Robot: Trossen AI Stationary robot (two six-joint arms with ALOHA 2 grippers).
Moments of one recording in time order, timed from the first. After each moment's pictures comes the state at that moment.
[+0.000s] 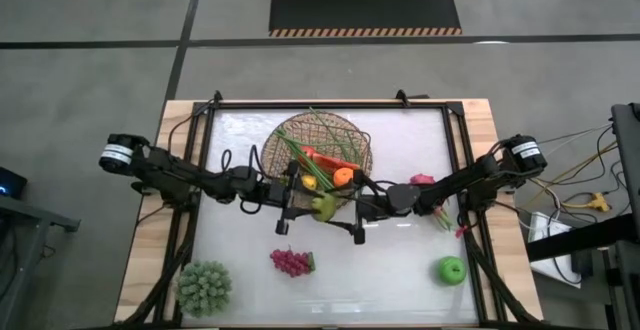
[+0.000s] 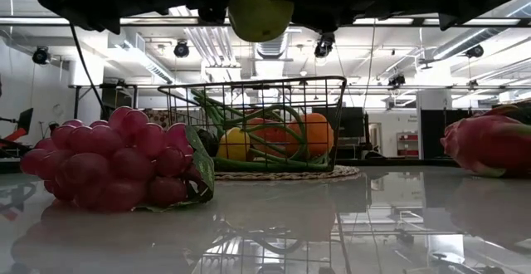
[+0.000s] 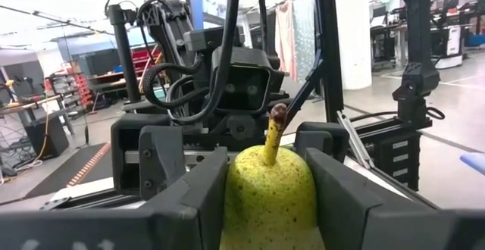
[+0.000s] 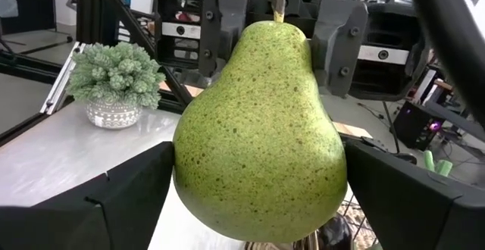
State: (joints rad) left arm -0.14 1.43 0.60 0.98 0.07 0.16; right arm 0.24 1.61 0.70 0.88 0.24 -0.26
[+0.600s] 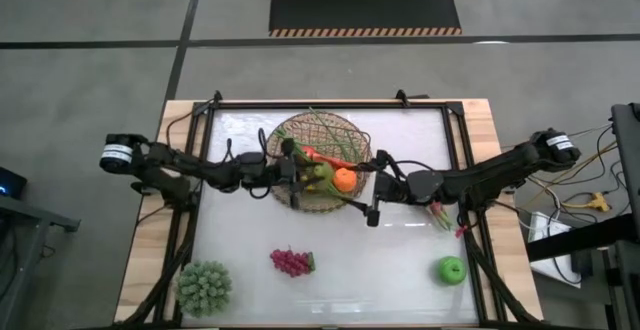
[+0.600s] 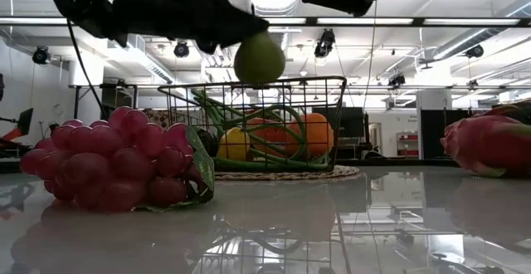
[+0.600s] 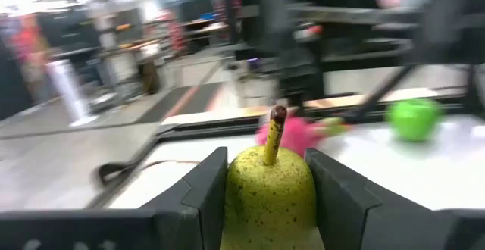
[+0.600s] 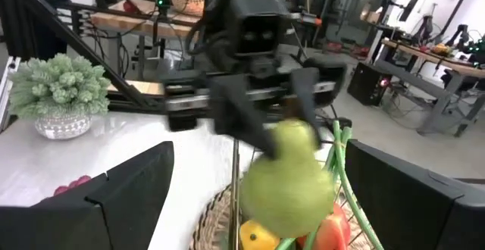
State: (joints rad) left arm 0.01 1.42 0.60 0.84 -0.13 0.16; right arm 0.24 1.30 0.70 0.51 0.40 -0.15
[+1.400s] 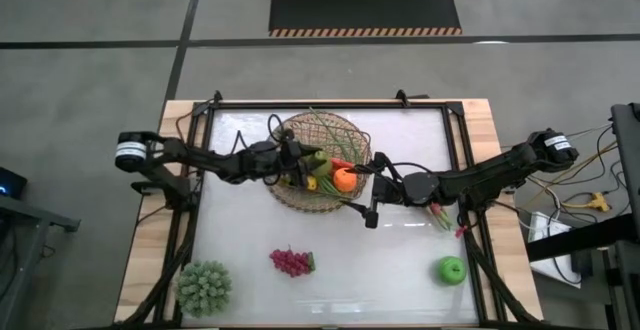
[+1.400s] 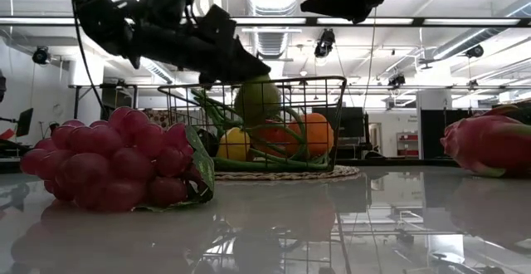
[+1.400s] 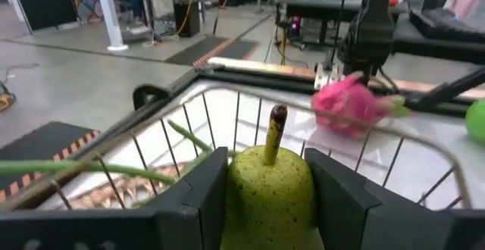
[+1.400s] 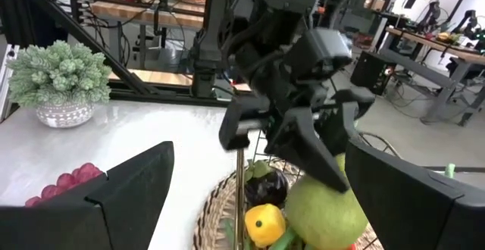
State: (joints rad) left arm 0.15 1.53 0.62 0.81 -0.16 -0.05; right arm 0.24 1.33 0.70 0.48 0.40 -0.12
